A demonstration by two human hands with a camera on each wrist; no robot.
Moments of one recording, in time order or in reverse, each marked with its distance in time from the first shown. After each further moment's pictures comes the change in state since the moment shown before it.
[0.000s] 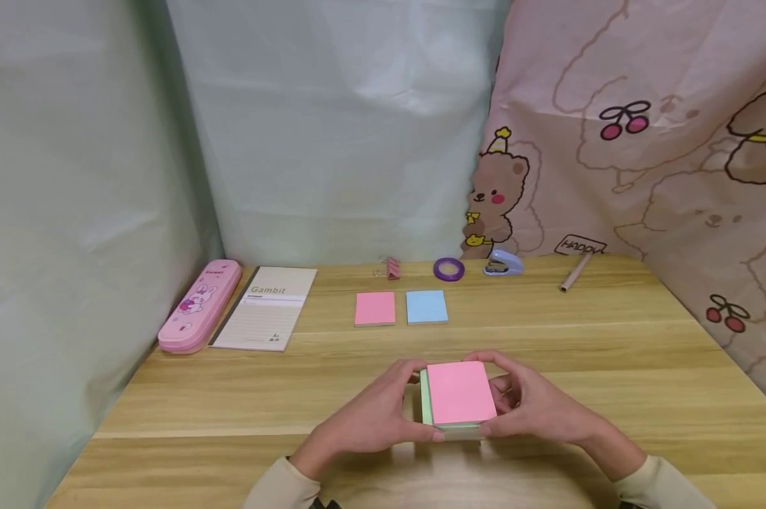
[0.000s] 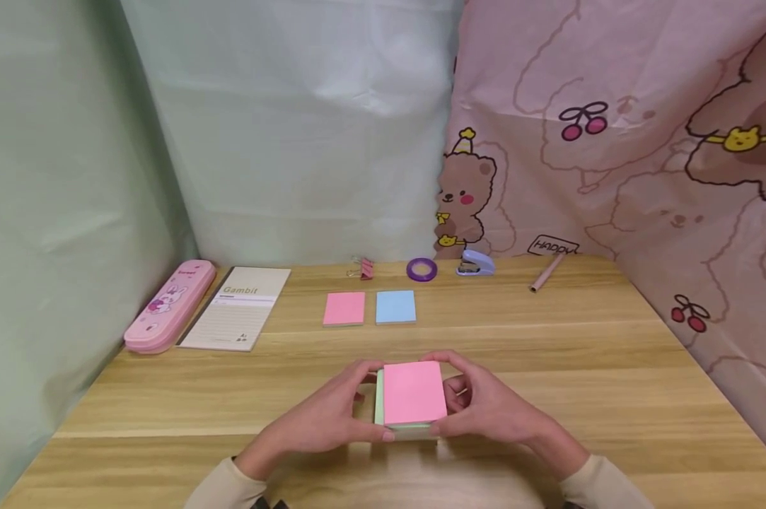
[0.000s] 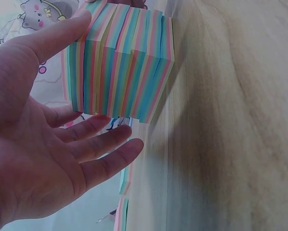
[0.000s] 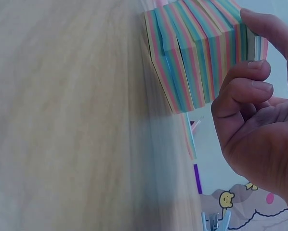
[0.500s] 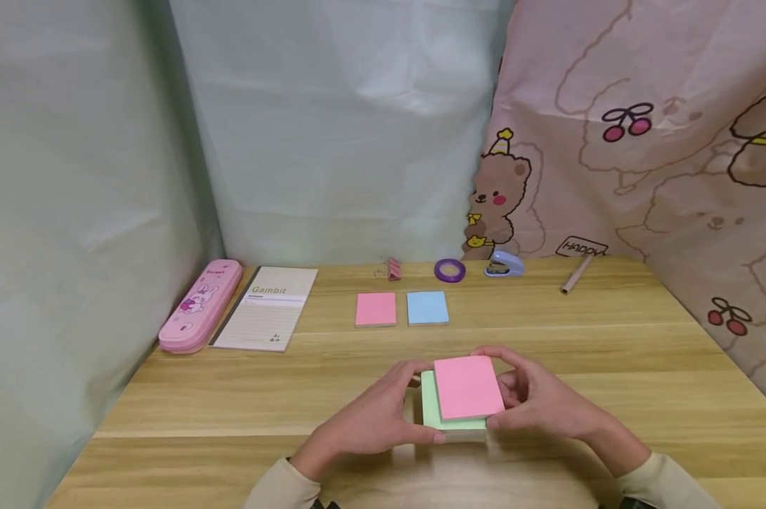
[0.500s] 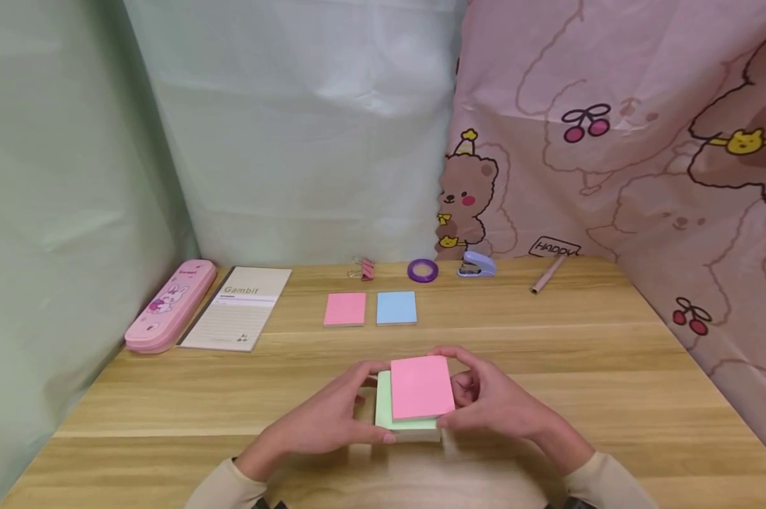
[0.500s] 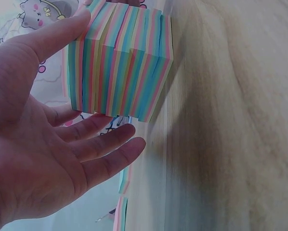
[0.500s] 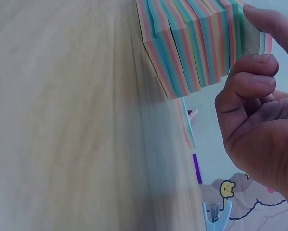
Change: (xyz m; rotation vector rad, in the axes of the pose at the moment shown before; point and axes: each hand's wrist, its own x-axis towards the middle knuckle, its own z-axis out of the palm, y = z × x) left_hand -0.001 0.001 -0.001 -0.031 -0.019 -0.023; right_hand 0.000 0.002 -0.011 0.031 0.008 -0.004
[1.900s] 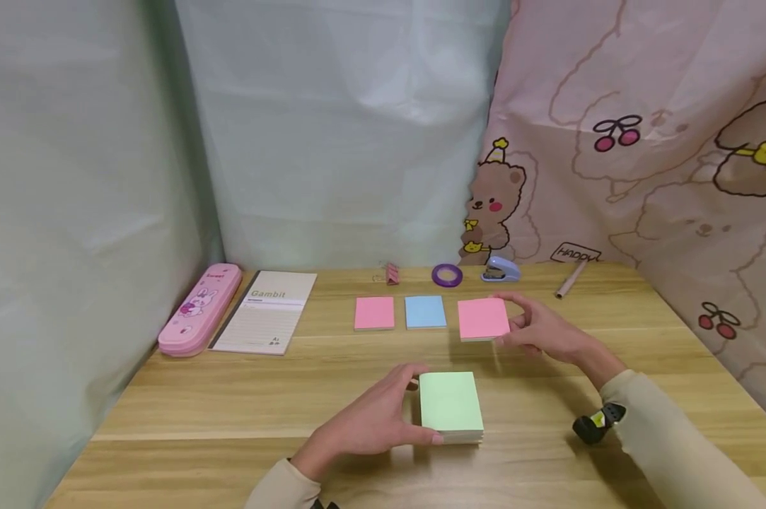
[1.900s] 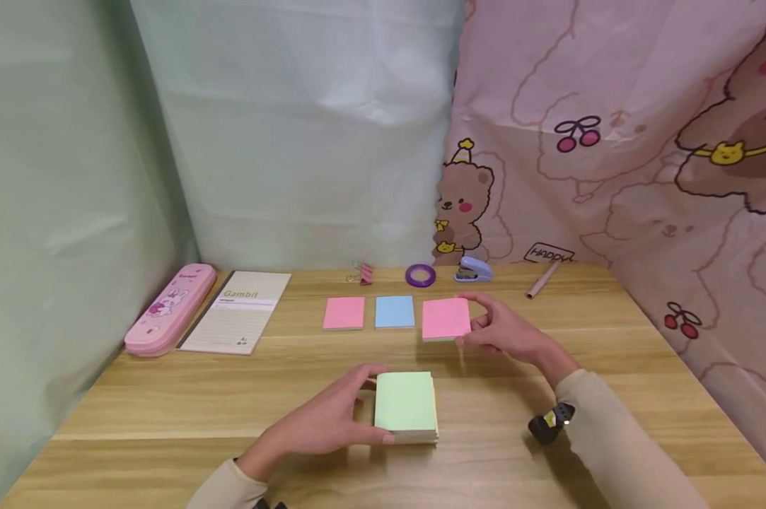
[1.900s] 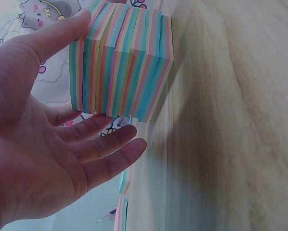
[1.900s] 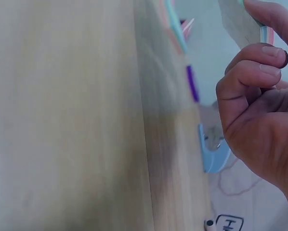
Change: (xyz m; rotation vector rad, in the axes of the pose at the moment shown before) left_hand -0.002 -0.001 0.001 0.032 0.013 0.005; right_hand 0.051 0.010 -0.092 -0.019 0.063 0.199
